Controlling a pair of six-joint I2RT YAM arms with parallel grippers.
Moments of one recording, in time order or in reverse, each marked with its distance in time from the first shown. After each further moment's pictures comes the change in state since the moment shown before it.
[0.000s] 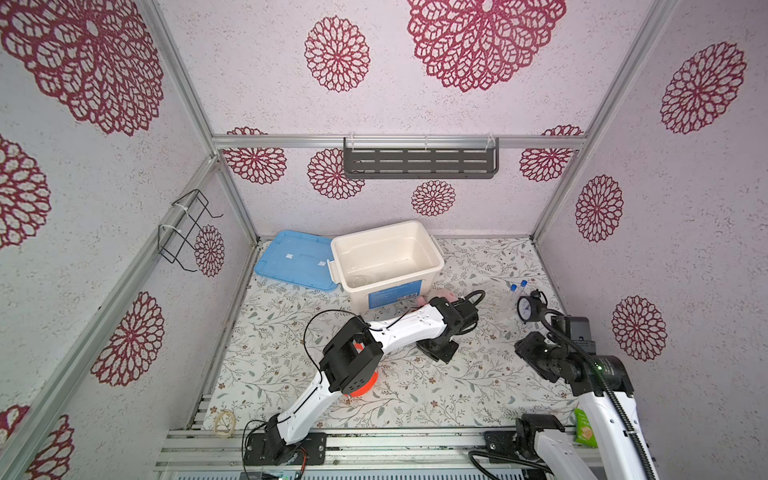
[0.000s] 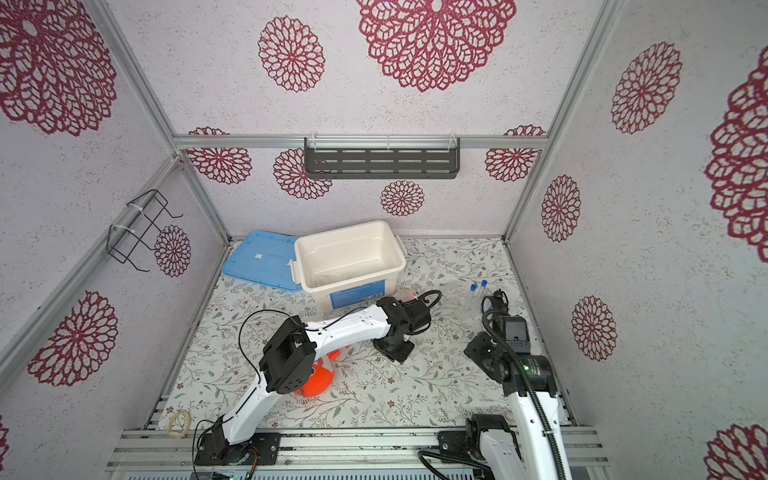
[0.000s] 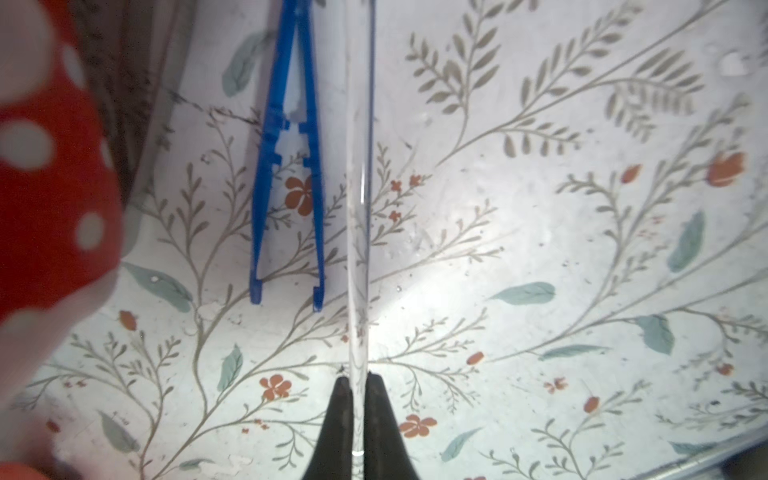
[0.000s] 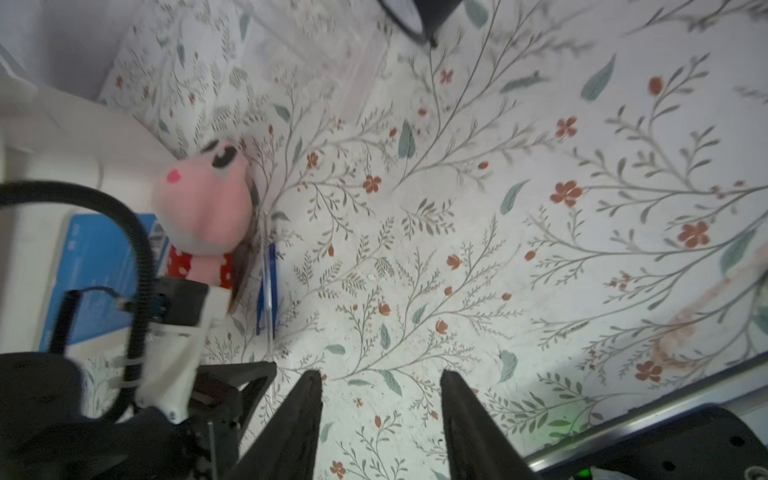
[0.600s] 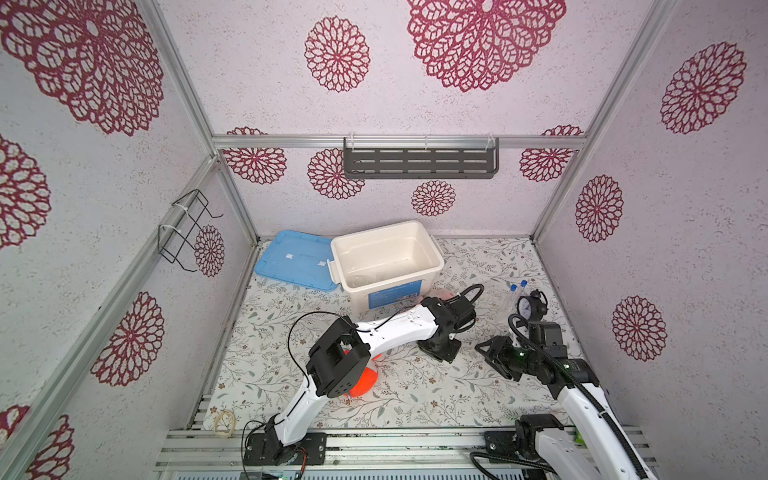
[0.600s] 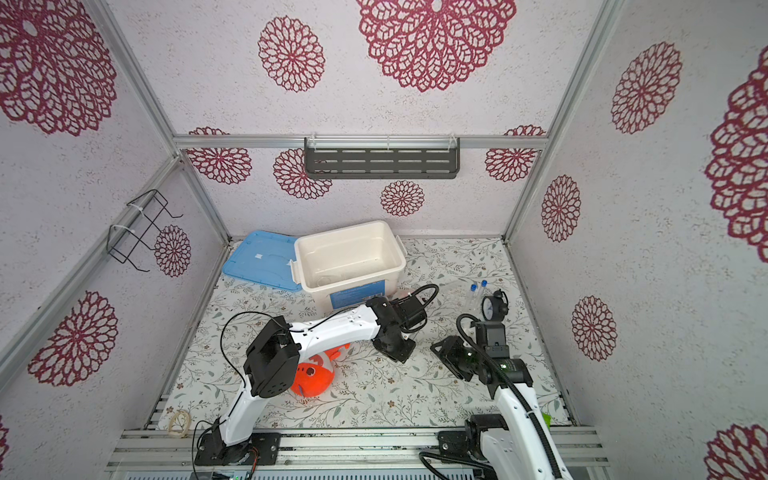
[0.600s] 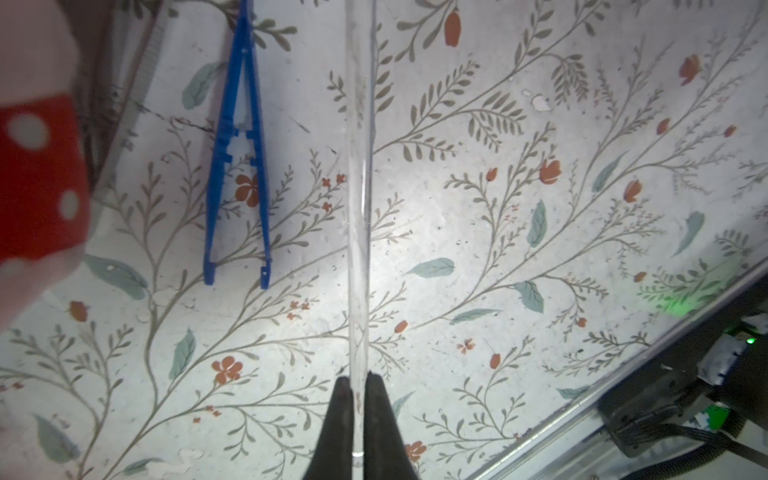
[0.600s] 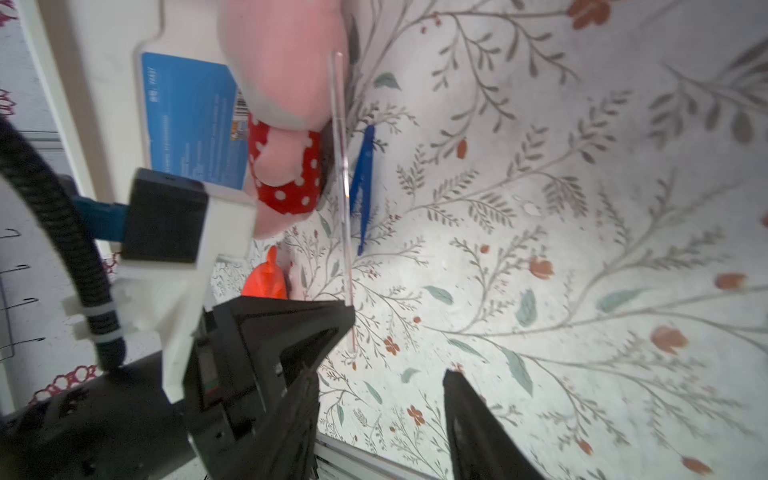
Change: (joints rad) left arm 0.004 -0.116 -0.135 0.152 0.134 -0.052; right arm 0.084 0.031 -0.267 0.433 -0.431 0.086
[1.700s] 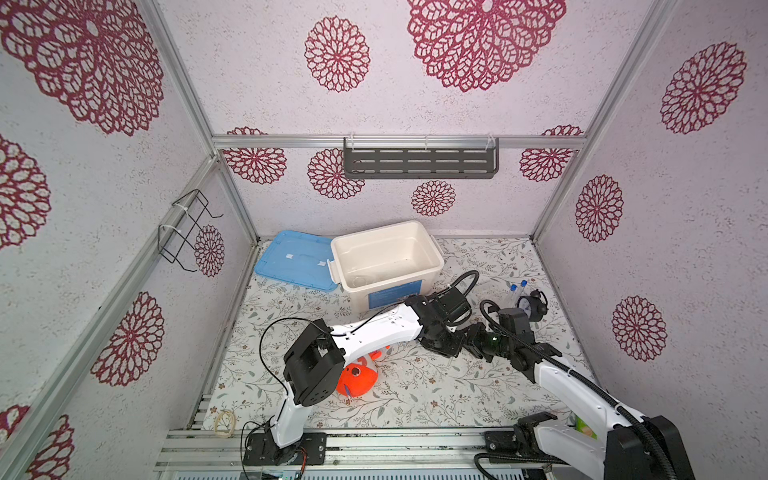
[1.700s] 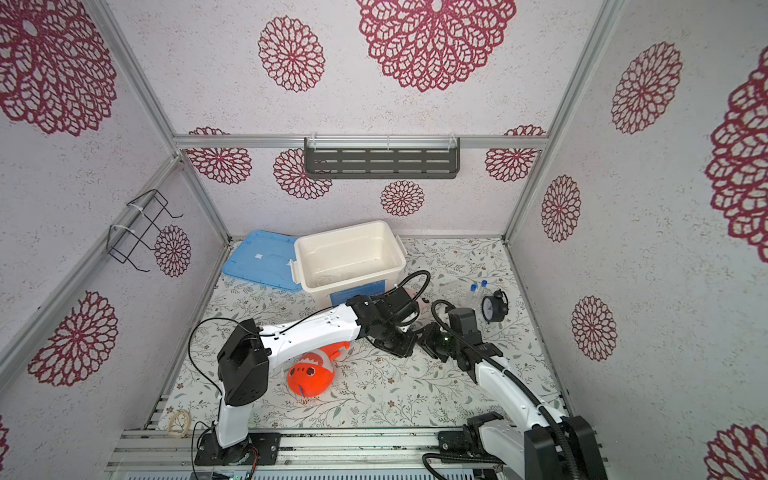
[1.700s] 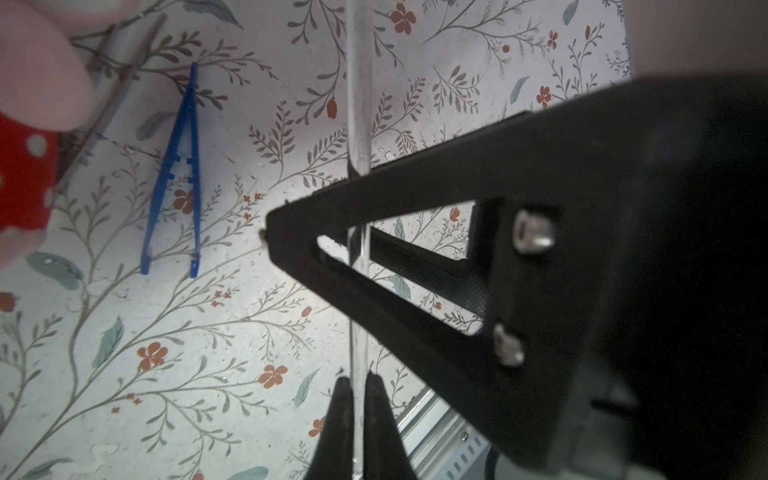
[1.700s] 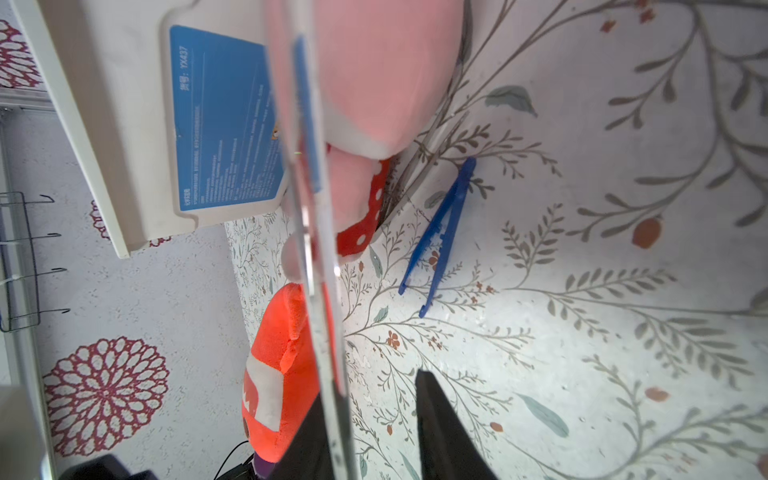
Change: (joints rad) left arm 0.009 -0.185 -0.142 0.195 0.127 -0.125; right arm 0.185 0.300 -0.045 0.499 0.018 0.126
